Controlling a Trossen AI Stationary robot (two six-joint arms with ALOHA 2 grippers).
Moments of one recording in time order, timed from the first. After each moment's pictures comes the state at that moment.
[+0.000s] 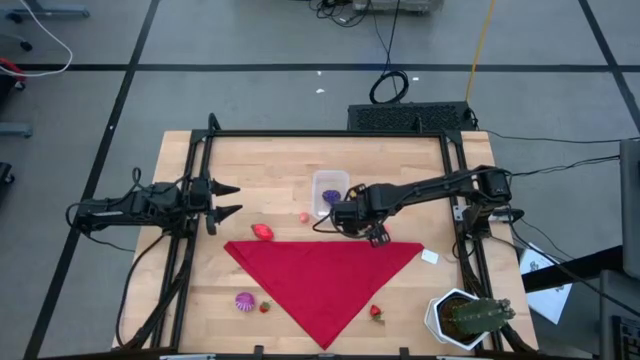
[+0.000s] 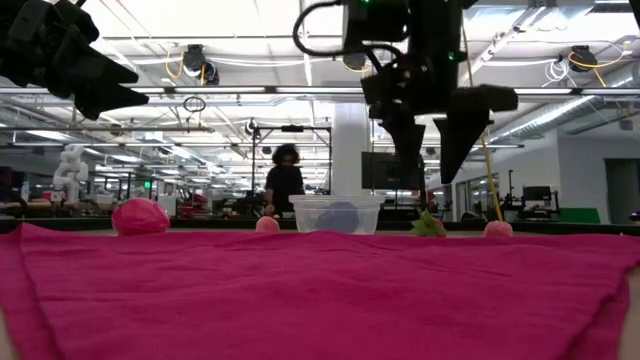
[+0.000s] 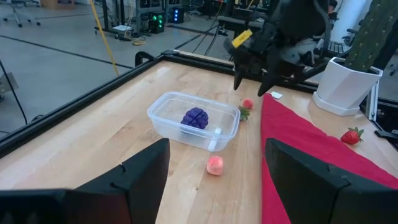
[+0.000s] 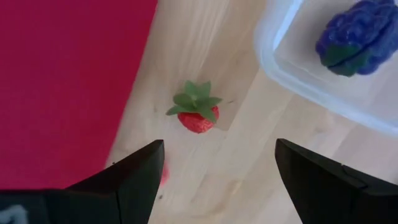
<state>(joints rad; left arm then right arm) 0.00 0.01 0.24 -0.41 -0.21 -0.19 0.05 1.82 1.37 -1.11 0.21 -0.37</state>
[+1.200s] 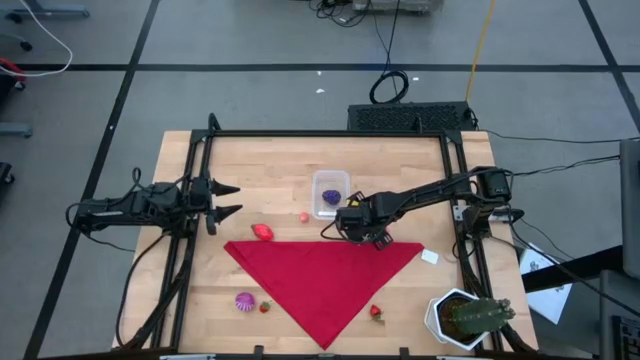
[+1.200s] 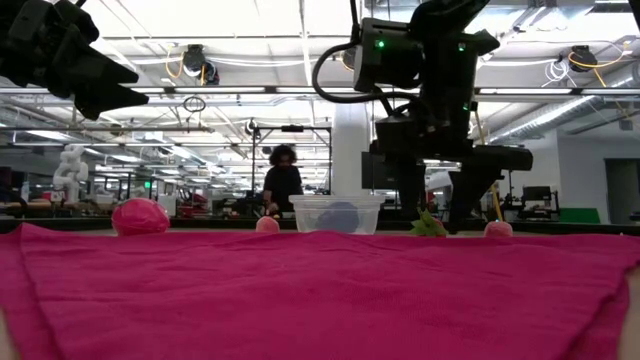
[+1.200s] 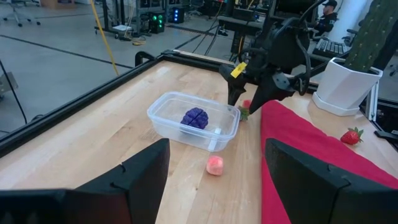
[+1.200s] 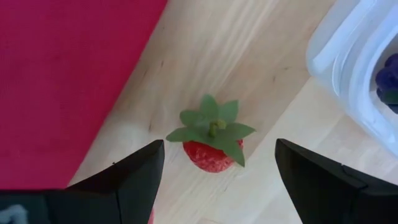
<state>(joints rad) 0.00 0.01 0.24 -0.41 -0.21 -0.19 0.05 1.82 1.15 -0.81 0.21 -0.53</state>
